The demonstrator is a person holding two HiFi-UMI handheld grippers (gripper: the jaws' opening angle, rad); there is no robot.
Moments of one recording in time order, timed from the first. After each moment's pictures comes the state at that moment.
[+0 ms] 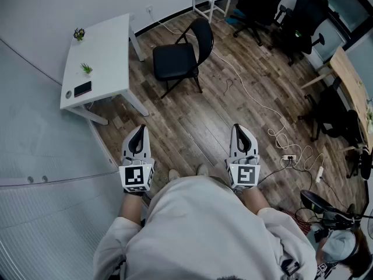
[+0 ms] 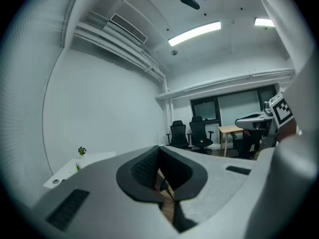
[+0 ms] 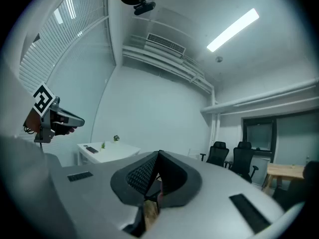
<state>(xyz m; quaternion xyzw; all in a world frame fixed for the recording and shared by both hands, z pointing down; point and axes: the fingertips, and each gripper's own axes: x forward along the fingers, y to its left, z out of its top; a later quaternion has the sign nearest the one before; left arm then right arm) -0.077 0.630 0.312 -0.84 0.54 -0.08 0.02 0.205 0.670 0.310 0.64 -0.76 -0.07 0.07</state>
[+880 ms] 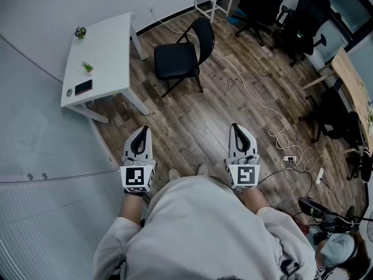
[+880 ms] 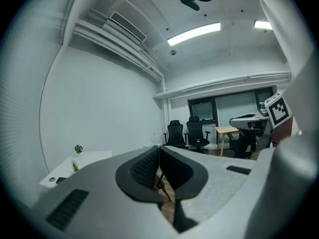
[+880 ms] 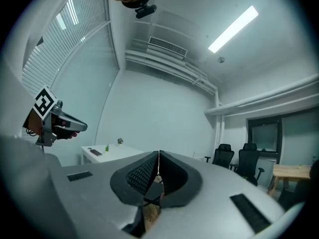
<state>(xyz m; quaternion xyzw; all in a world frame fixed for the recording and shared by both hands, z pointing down) -0.063 0.637 0.317 -0.85 0.52 -0.08 0.01 0.205 0.668 0.307 0.62 -0.78 -0.08 0.06</state>
